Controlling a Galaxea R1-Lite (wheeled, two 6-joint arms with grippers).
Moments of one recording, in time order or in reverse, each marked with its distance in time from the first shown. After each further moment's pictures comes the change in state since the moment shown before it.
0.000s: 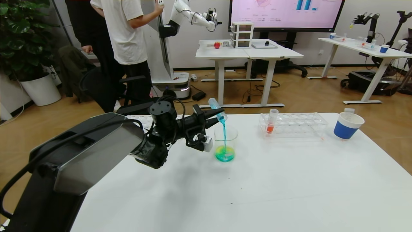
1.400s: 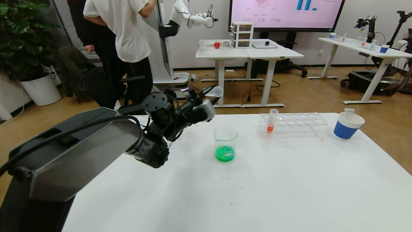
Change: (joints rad) left arm -0.053 -0.091 0.049 -0.152 0.341 -0.627; right arm 0.000 0.000 0.000 0.000 0.000 0.000
